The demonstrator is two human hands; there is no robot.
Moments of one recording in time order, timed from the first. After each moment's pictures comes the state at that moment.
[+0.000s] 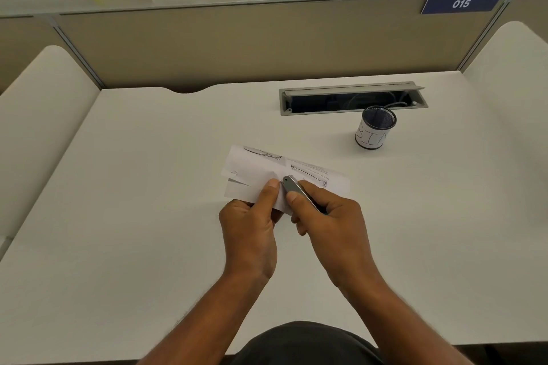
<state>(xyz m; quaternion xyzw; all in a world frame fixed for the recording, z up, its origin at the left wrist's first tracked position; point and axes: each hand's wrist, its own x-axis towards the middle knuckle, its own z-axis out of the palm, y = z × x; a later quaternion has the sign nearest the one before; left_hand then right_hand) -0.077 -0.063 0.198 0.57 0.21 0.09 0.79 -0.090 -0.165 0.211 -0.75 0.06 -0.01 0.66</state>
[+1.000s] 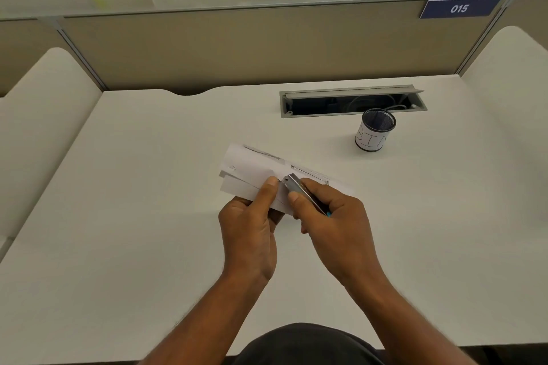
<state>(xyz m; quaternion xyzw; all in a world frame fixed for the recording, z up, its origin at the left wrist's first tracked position) -0.077 -0.058 0.197 0.50 0.23 0.06 0.83 -0.091 -0.166 0.215 -0.78 0.01 -0.04 0.62</state>
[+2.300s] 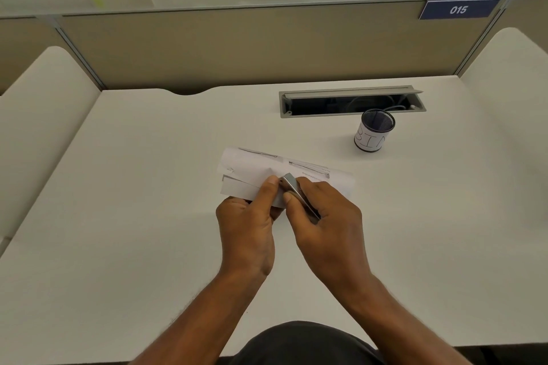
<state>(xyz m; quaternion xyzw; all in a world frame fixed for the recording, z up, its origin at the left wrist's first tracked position) -0.076 -0.058 0.202 0.58 0.22 0.09 0.78 -0.088 -0.159 0.195 -0.86 -0.06 -0.19 0.46</state>
